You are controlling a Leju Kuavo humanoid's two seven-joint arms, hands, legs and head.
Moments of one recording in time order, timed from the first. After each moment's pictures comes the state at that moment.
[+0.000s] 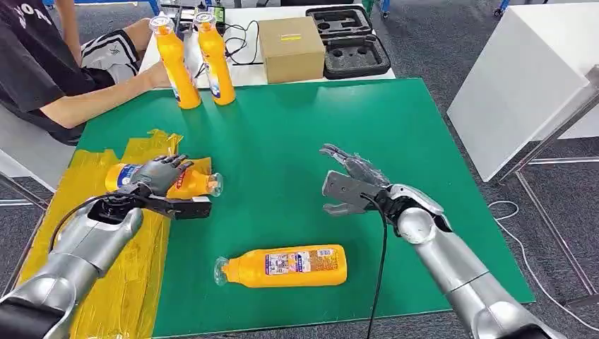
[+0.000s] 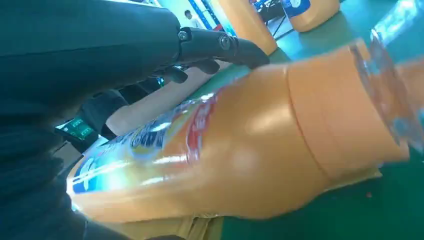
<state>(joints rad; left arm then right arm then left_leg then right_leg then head) -0.62 0.25 -0.26 -0.86 -1.35 -0.18 -0.12 -0.61 -0.12 0.55 -1.16 0.39 0.27 -0.18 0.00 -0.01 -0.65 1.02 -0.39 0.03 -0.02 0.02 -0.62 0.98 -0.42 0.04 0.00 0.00</state>
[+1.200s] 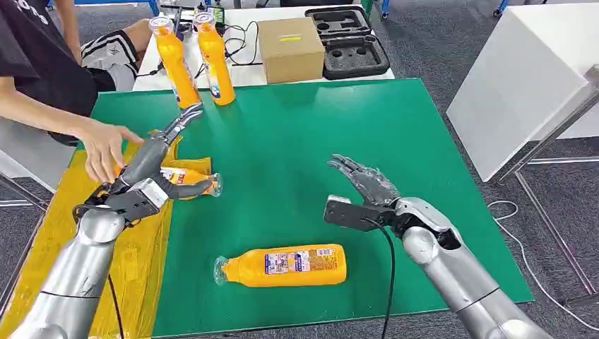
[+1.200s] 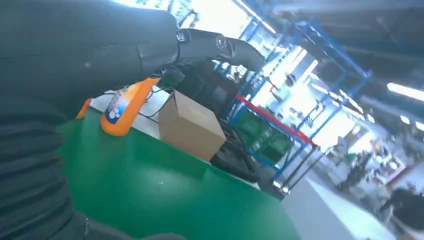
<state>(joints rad) -0.38 0.15 0.00 -1.47 -0.48 -0.27 -0.57 -0.53 -0.19 0.59 -1.28 0.60 0.20 -0.18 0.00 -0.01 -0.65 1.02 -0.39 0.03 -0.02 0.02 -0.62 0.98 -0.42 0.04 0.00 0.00</state>
